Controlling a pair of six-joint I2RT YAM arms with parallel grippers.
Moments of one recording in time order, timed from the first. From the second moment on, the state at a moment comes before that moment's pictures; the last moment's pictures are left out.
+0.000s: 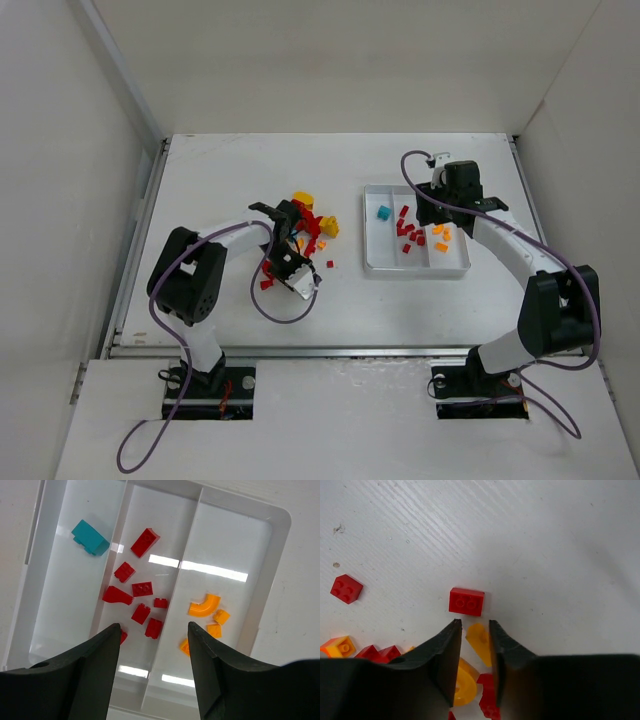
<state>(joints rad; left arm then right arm) -0.51 1.78 1.13 -0.98 0.50 1.92 0.19 1.49 1.08 -0.35 -0.04 -0.03</state>
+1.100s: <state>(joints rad) -0.50 1.75 1.23 -0.89 0.62 1.71 0.19 1.46 1.07 -0.37 -0.04 -0.07</state>
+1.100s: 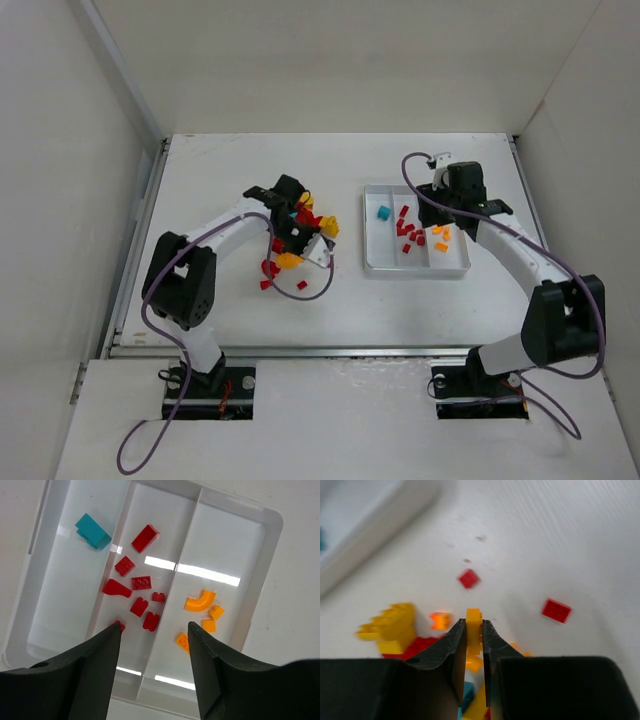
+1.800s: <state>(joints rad) -0.53 1.16 0.97 0.16 0.96 0.78 0.31 1.15 1.20 -0.22 -0.71 0.16</state>
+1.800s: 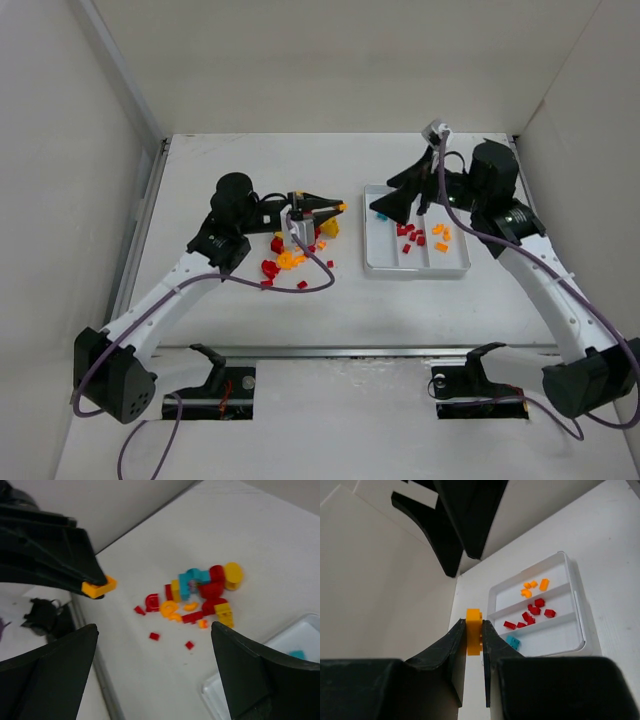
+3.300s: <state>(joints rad) -0.65 1.05 0.90 0.29 1.02 0.81 0.52 1.31 1.33 -0.19 -1.14 0.24</state>
